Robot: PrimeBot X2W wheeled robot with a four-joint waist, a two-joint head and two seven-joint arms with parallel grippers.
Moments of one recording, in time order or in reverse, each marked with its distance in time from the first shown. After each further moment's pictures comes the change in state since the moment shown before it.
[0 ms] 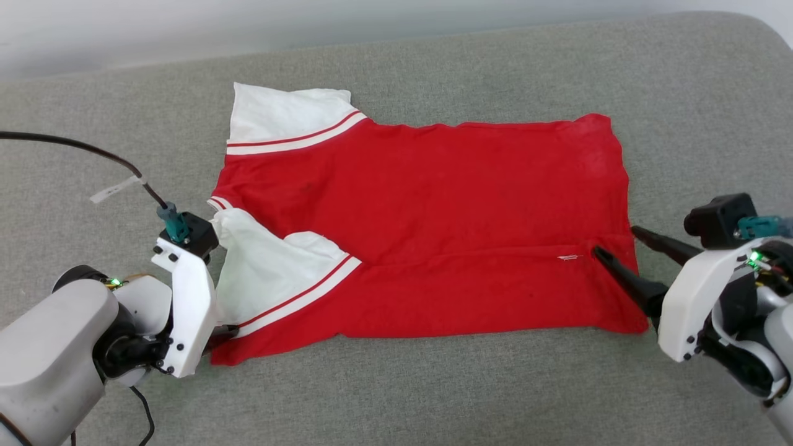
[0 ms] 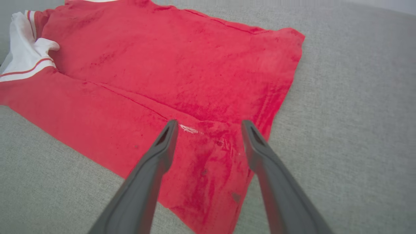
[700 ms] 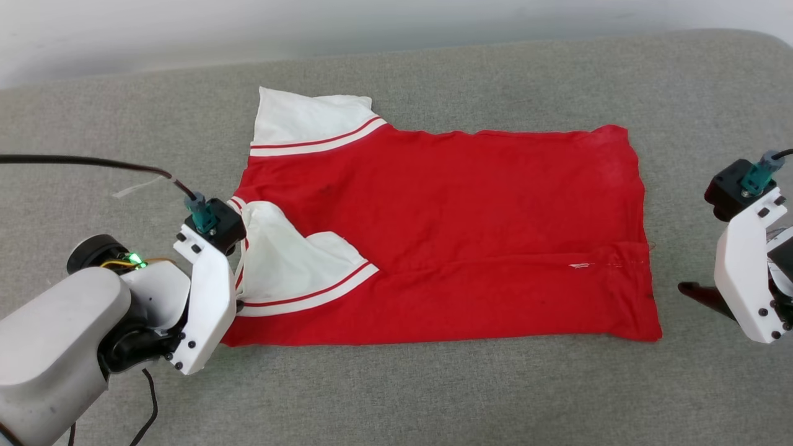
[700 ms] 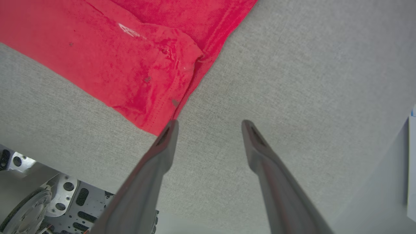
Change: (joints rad) left arm -0.054 0.047 -0.039 -0.166 0.053 -0.013 -0.059; right arm -0.259 -0.278 0.239 -0.061 0.127 0.000 0.578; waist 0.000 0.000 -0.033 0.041
